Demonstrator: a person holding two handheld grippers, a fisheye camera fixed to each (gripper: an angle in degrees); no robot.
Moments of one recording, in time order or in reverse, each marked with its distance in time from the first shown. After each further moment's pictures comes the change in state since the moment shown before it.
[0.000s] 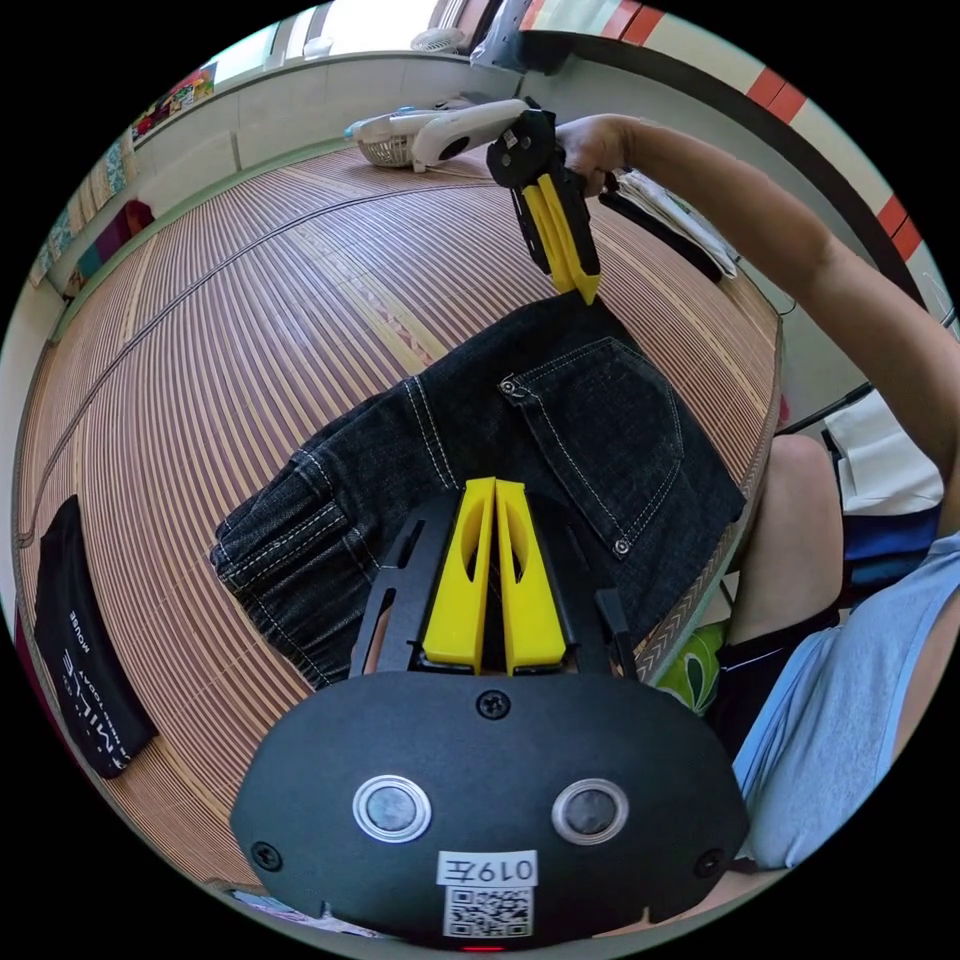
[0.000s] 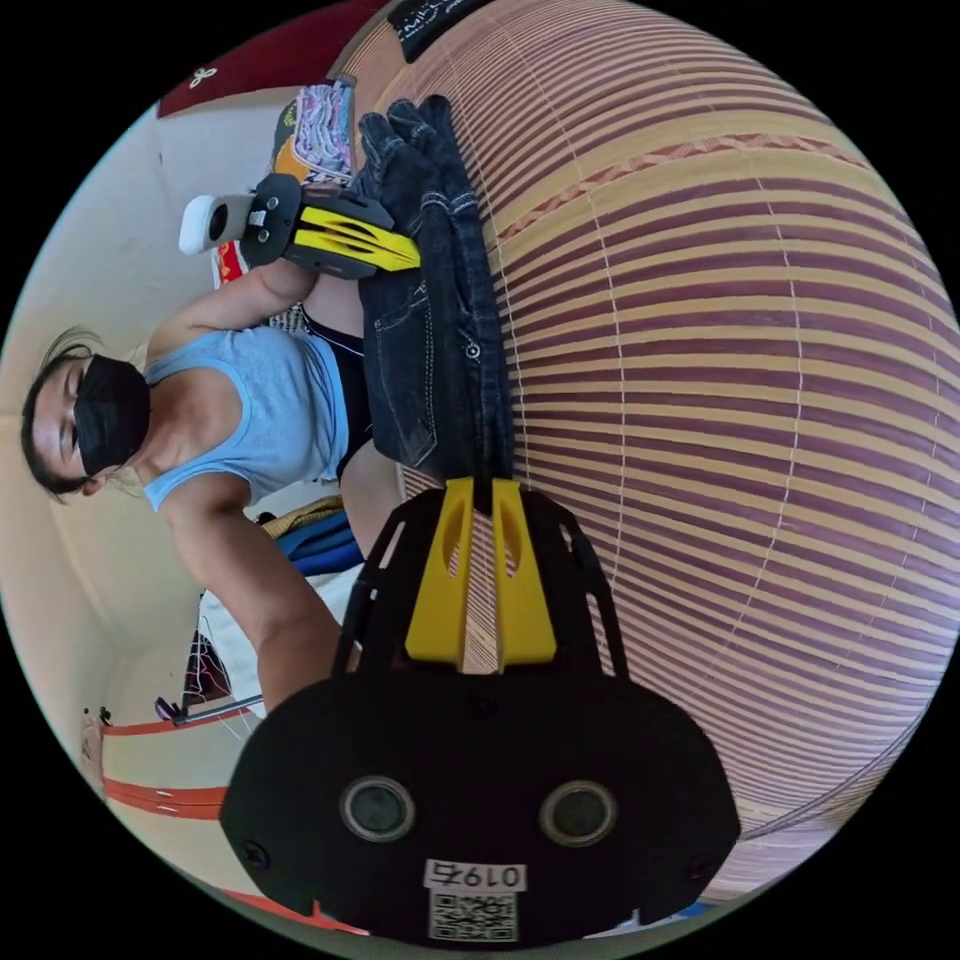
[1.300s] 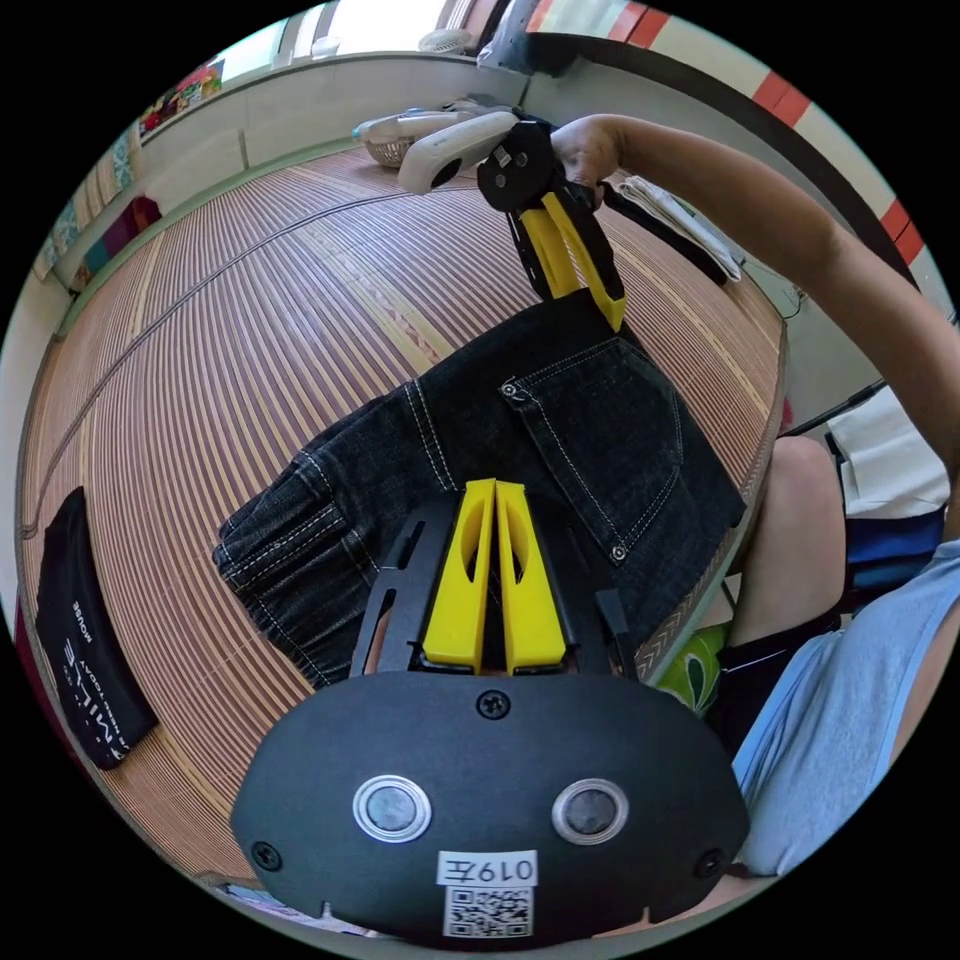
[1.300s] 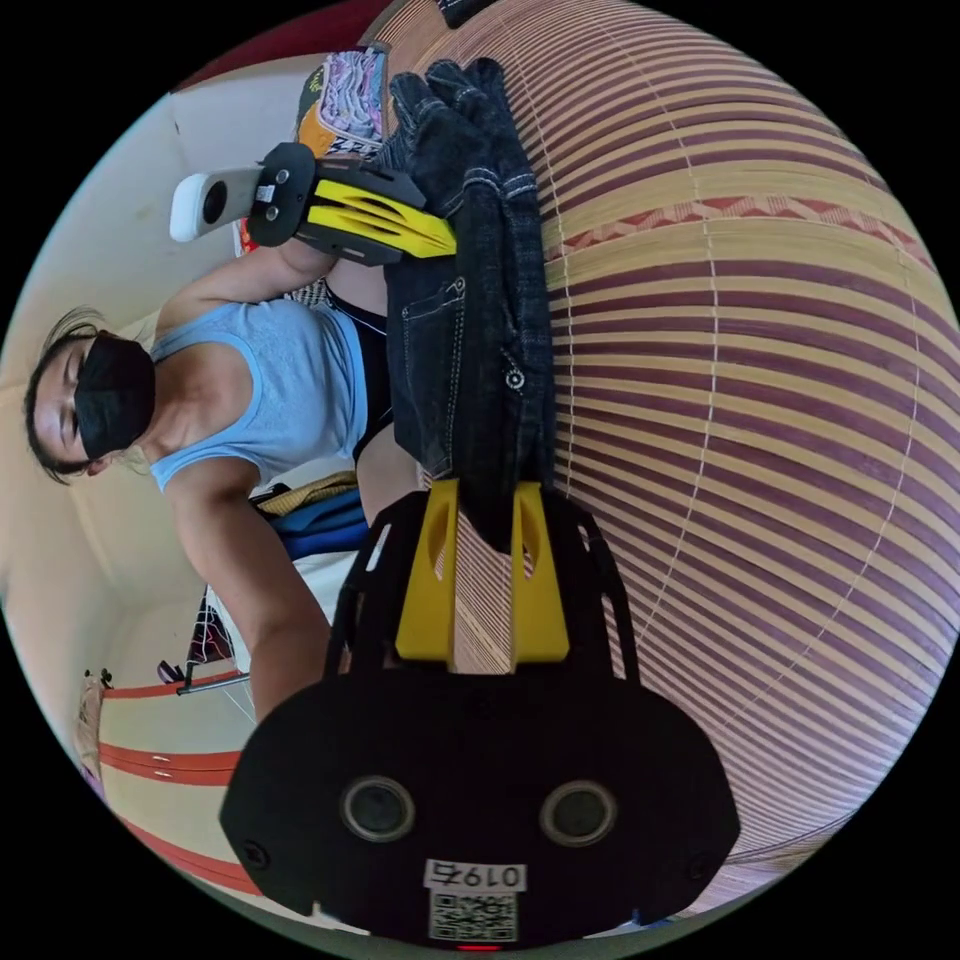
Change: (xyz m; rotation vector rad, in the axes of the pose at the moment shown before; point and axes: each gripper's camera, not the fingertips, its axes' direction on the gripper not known) left arm -0.019 -0.013 -0.018 -0.001 -0.035 -0.001; right arm 0.103 0.048 0.025 -0.068 -0.042 -0.083
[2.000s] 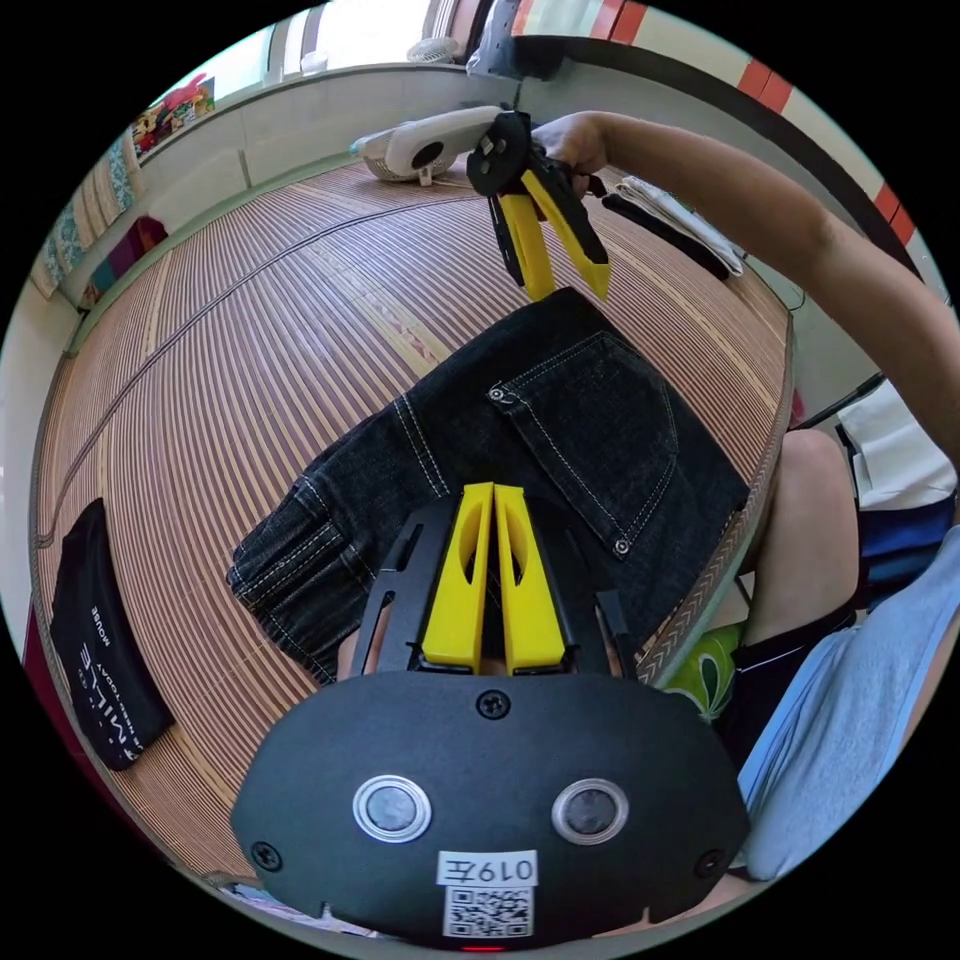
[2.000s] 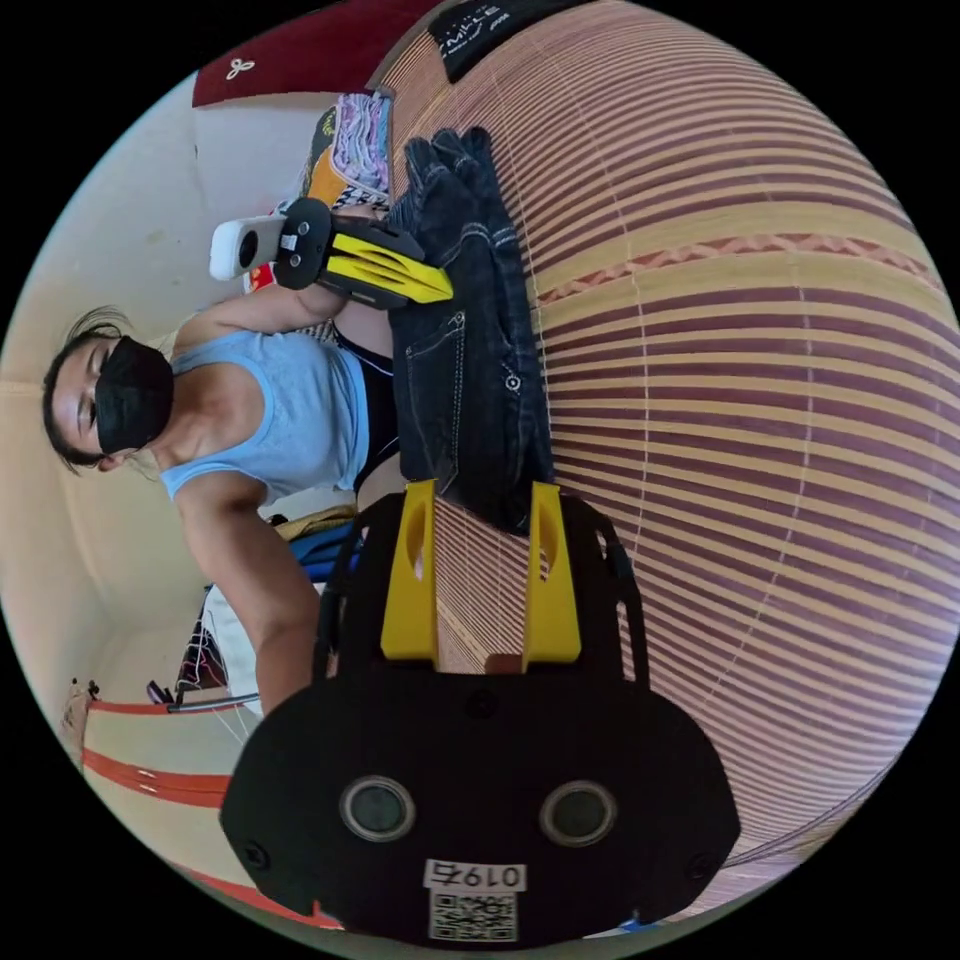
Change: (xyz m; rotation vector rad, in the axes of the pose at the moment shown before) left arm -0.003 0.011 -0.010 0.024 -0.042 0.023; right arm -0.043 0.038 -0.039 0.131 -0.009 -0.006
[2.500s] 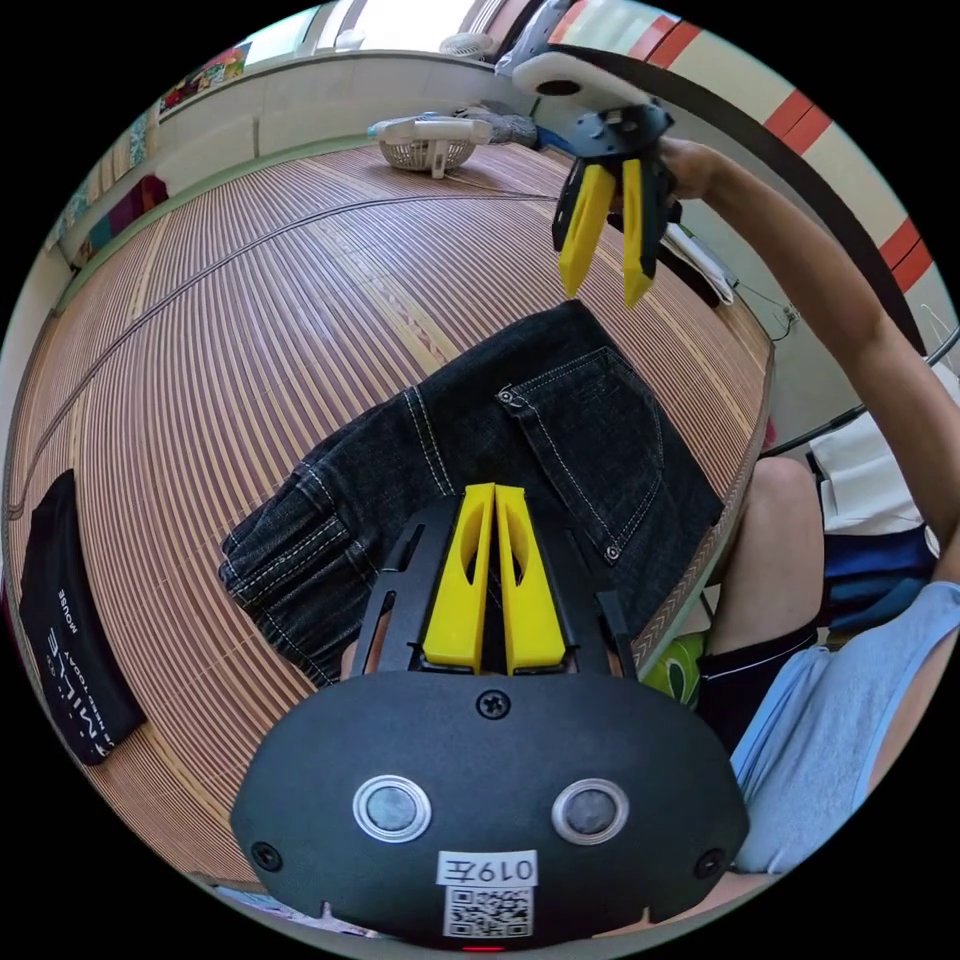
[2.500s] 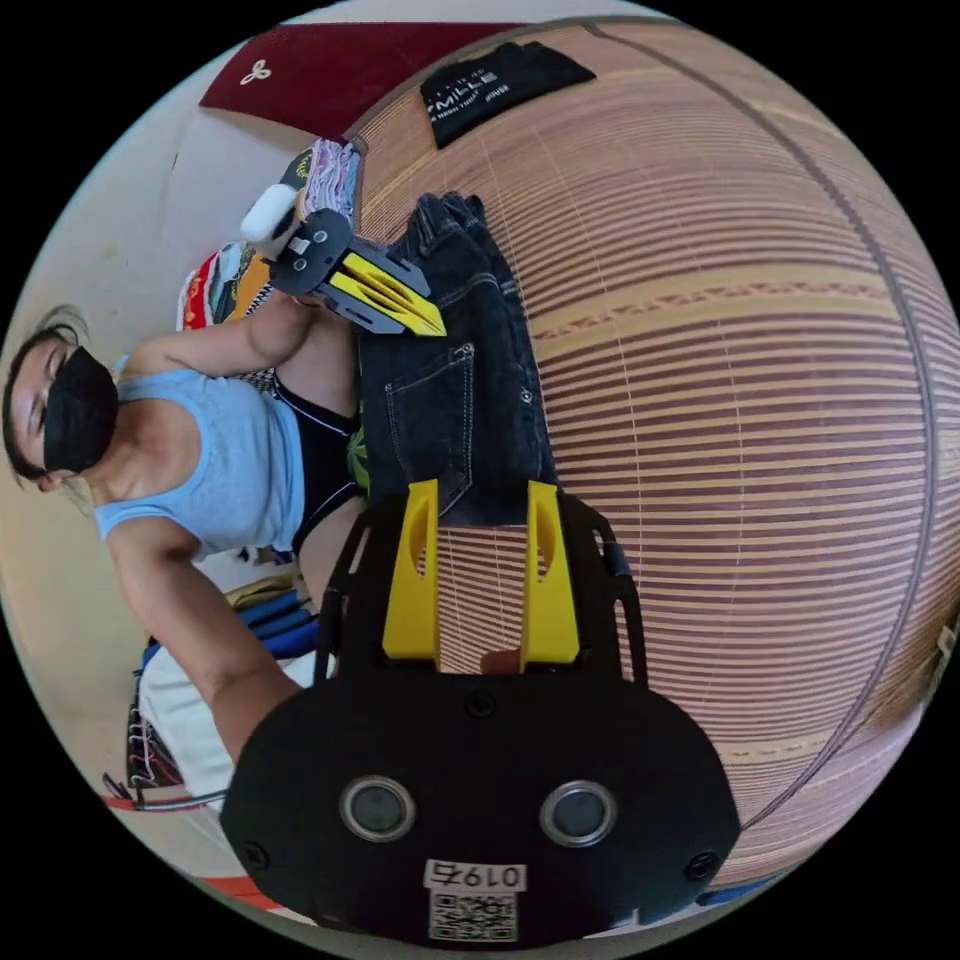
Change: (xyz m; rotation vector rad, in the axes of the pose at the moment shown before) left arm -0.019 0.011 0.002 -0.002 0.110 -0.072; right arm -0.138 0.033 0.009 0.225 0.260 0.111
